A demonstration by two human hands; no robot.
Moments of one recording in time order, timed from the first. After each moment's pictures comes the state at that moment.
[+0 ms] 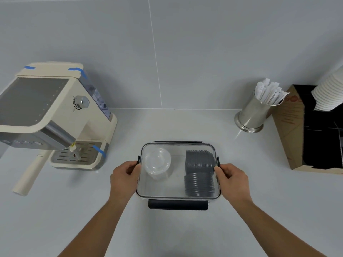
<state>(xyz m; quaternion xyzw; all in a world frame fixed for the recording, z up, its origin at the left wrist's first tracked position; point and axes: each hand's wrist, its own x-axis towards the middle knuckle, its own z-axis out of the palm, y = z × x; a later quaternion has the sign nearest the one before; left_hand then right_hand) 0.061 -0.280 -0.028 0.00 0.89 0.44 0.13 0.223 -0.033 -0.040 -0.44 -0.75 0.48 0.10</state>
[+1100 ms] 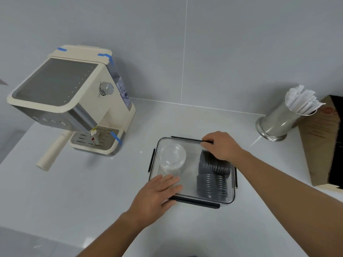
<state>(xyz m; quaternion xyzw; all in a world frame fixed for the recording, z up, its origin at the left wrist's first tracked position) 0.116 -0.305 -0.074 0.50 0.84 0.22 0.02 0.094 -0.010 0.002 -0.15 -0.94 0.27 -0.13</state>
